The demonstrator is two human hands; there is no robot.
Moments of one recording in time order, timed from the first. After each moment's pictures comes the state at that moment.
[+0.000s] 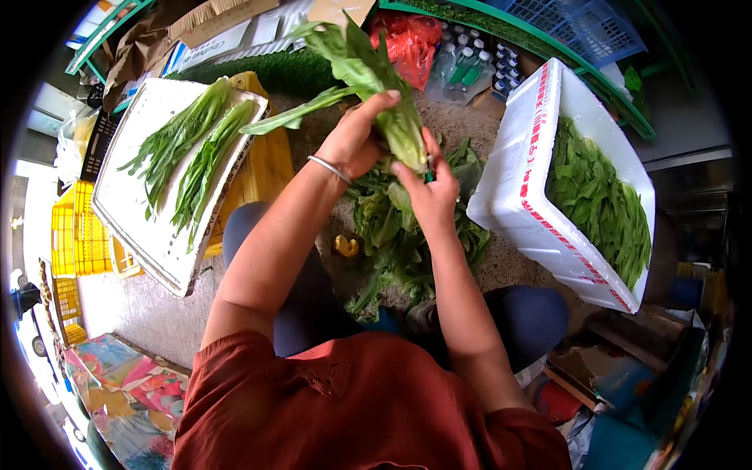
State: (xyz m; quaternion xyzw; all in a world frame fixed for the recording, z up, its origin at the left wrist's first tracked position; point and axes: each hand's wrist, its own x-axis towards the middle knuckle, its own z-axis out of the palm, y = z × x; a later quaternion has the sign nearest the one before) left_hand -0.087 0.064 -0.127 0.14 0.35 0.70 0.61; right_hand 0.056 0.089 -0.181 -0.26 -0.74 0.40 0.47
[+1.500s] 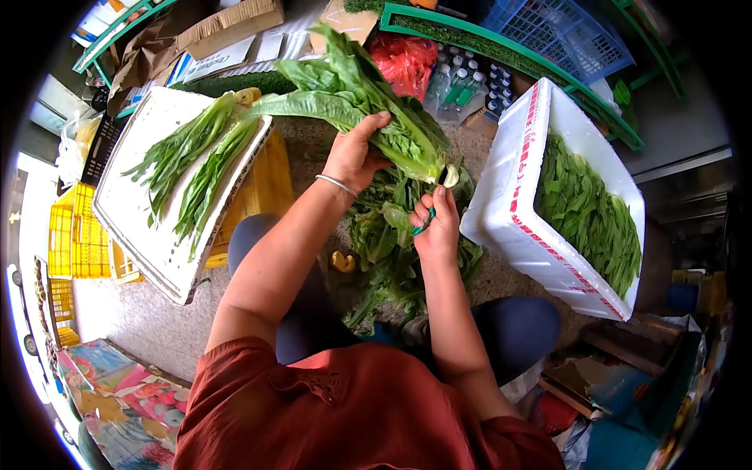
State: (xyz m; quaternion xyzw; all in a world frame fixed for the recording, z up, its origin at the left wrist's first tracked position) left_hand -0.090 0.065 -0.140 0.07 0.38 0.74 0.55; right_hand 0.078 0.075 -0.188 -0.30 -0.27 0.80 0.45
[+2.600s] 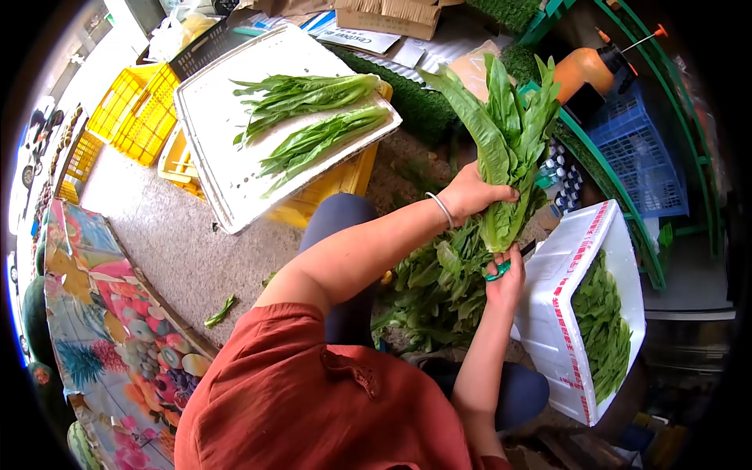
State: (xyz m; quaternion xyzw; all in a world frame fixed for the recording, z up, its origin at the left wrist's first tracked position) left_hand -0.089 0.035 -0.109 0.24 0.41 0.76 0.44; right_hand 0.086 0.101 -0.185 -0.35 -0.38 0.78 0.37
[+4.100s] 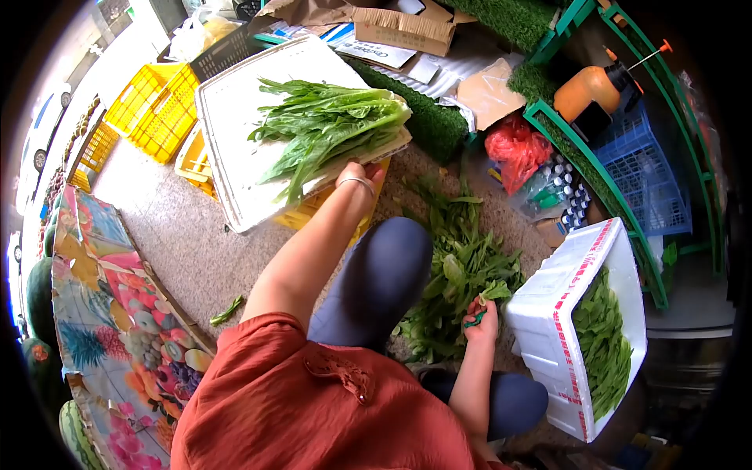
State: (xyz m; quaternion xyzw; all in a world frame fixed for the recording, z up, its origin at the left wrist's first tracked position) left_hand -0.224 -0.048 -0.228 -0.40 0.36 0.82 0.22; right_hand 0.148 0.082 -0.264 -0.55 -0.19 0.78 0.21
